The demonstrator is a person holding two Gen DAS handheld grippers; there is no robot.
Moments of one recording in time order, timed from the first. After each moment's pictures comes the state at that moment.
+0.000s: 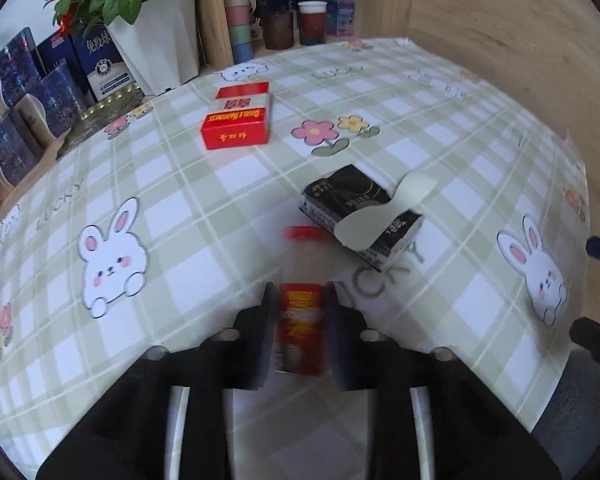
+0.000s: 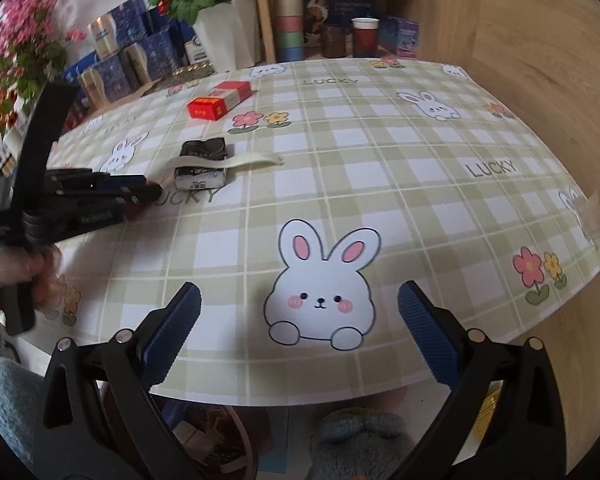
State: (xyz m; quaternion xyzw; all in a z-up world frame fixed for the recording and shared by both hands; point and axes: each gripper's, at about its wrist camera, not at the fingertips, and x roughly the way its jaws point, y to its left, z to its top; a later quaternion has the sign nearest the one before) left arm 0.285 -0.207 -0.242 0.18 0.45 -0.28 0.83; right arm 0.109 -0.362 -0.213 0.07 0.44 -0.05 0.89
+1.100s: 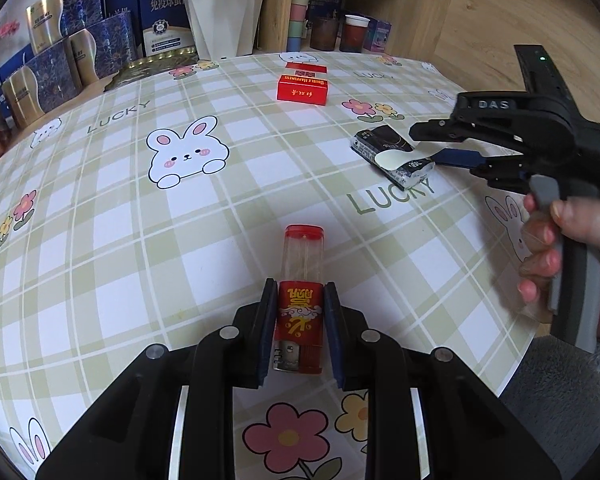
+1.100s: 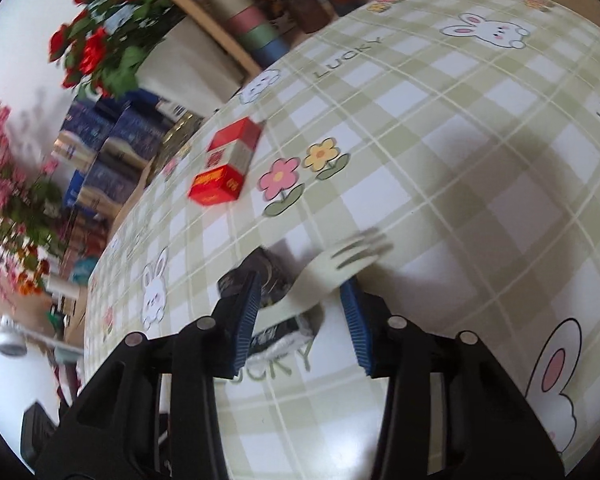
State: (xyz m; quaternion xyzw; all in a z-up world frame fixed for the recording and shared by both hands) left arm 0.237 -0.120 -0.241 0.08 0.46 -0.26 0.85; right arm 0.252 -0.369 -0.247 0.35 0.42 -0.05 0.83
